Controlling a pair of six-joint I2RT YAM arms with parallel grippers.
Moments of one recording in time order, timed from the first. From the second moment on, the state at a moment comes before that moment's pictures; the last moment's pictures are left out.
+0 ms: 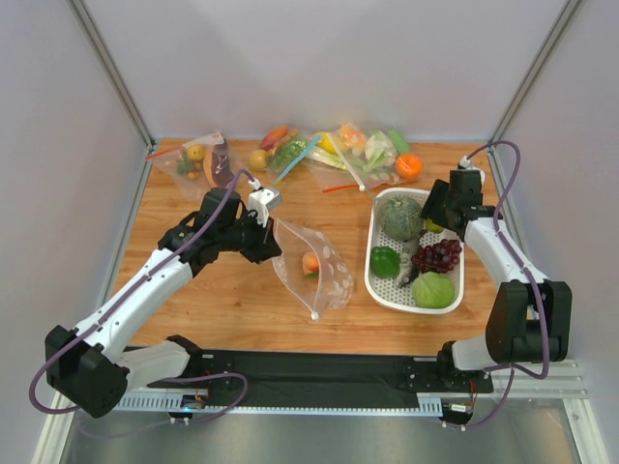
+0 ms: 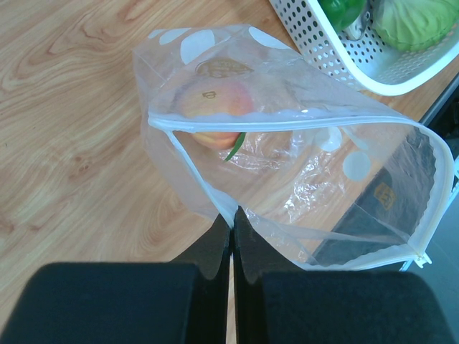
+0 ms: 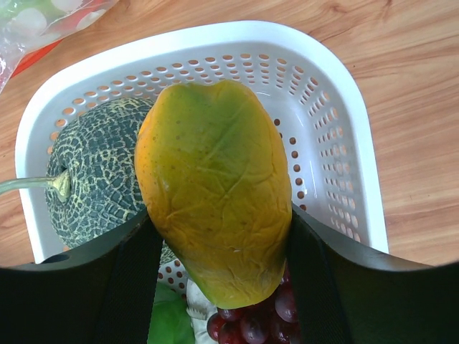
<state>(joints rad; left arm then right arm) -0.50 1.13 0.98 -0.56 0.43 -0.05 0.01 1.43 1.01 -0.37 0.10 0.40</state>
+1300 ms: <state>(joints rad) -0.51 1.13 0.98 -0.56 0.43 -0.05 0.37 1.08 1.18 -0.49 -0.05 0.44</state>
